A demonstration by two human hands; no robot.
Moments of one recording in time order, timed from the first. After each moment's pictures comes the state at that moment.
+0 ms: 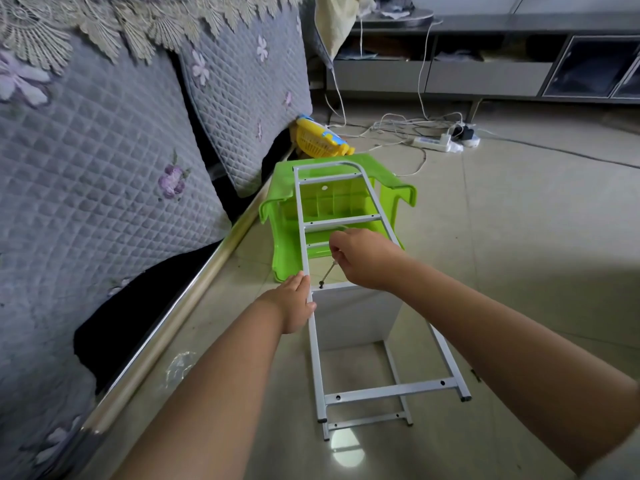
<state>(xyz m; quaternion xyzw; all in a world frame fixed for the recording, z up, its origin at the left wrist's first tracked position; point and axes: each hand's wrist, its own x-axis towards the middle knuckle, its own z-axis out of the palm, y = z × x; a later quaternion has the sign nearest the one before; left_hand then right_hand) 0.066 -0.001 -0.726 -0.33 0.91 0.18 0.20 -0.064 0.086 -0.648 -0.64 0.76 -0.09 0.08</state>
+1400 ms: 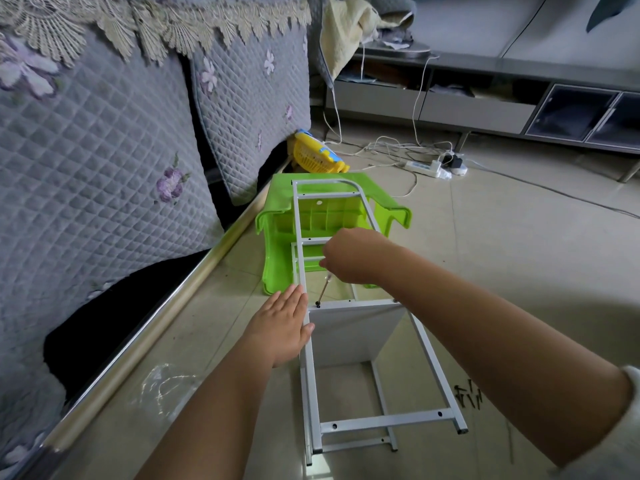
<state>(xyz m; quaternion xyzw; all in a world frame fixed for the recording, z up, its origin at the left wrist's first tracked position) 0.081 0.008 -0.742 -0.29 0.95 0.02 0.14 -0.047 0.058 -0.608 -0.67 0.73 0.15 0.03</state>
